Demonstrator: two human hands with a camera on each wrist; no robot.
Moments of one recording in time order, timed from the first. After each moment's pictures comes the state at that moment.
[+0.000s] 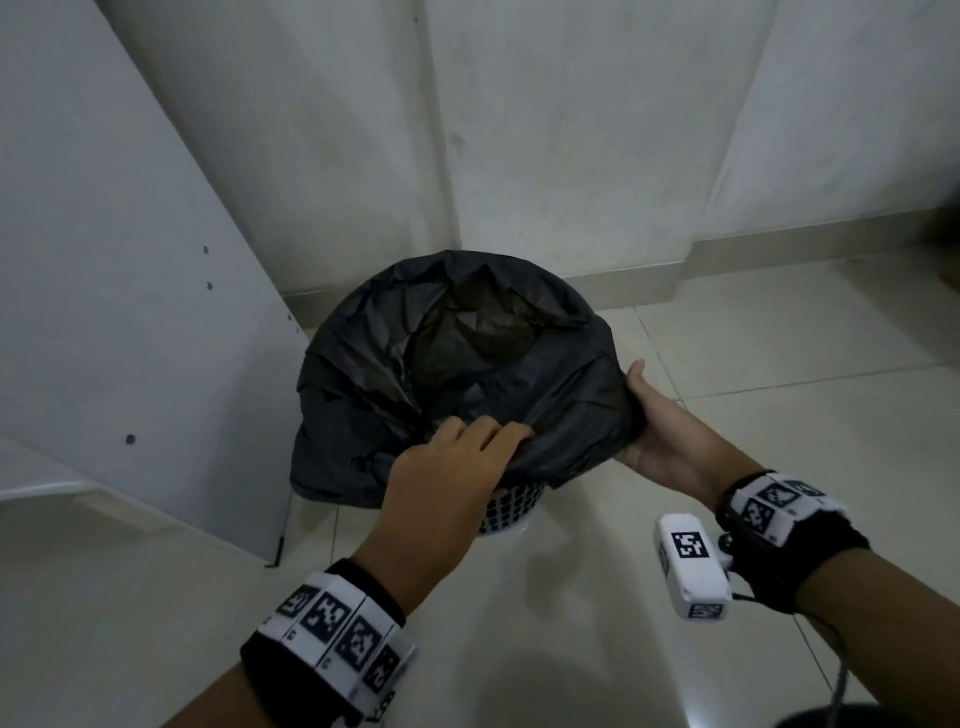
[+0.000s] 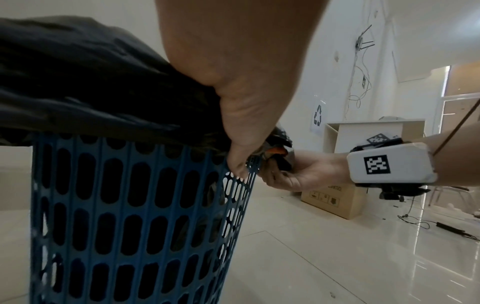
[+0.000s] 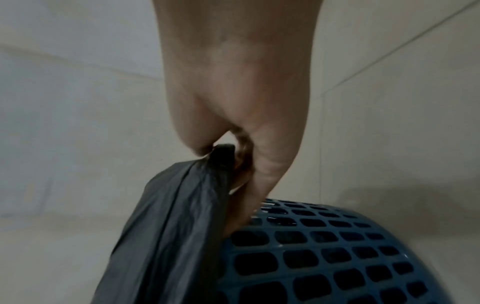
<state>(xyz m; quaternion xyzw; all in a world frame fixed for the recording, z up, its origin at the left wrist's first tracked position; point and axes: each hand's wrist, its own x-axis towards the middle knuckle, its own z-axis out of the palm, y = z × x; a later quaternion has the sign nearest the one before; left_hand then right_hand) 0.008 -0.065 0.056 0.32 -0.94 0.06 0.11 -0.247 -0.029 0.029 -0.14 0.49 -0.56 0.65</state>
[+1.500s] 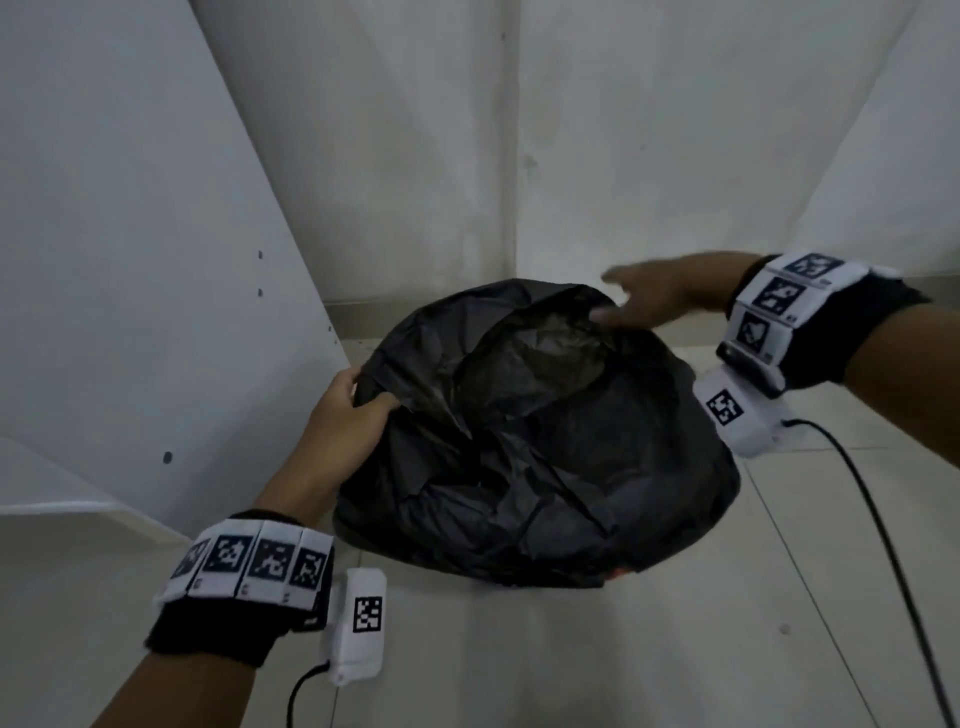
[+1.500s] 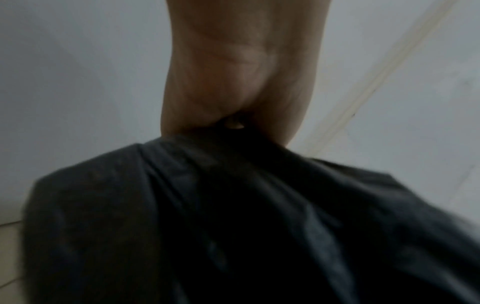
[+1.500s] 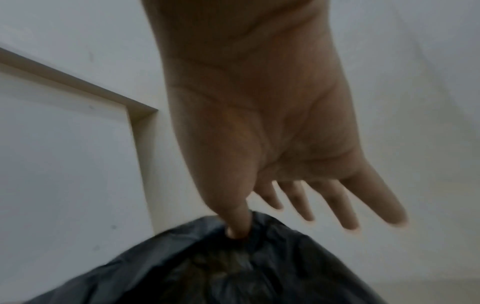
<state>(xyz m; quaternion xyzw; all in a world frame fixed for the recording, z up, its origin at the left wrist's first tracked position) 0.088 -0.198 0.080 0.60 -0.57 -0.48 0.31 -0.222 -0.193 0.181 -0.61 0.76 0.09 0.21</state>
